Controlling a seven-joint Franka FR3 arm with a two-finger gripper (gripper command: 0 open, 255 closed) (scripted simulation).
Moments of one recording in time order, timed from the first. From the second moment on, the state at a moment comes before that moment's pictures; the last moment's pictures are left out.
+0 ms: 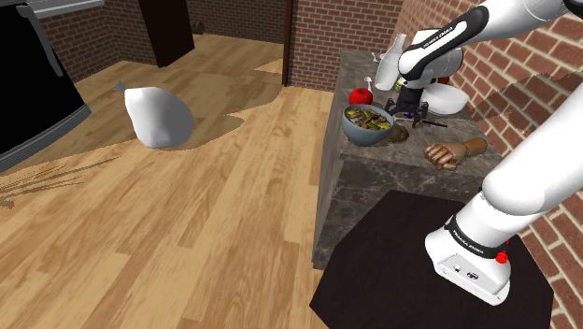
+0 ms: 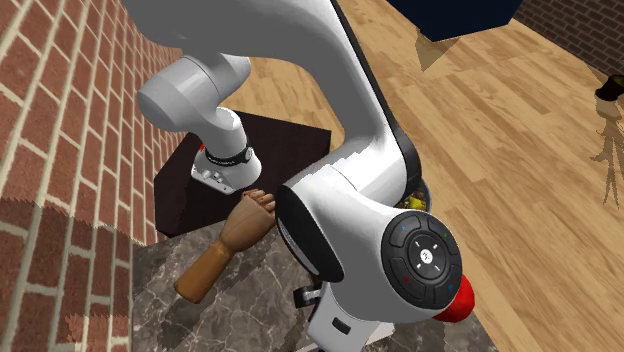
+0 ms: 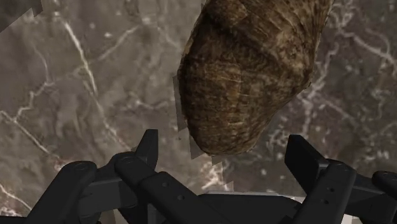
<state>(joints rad) -0.32 0.03 -0.32 -2.37 -0.09 2.28 0.49</state>
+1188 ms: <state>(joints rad) -0.31 -0.03 -0.32 -2.34 -0.10 2.20 0.49</state>
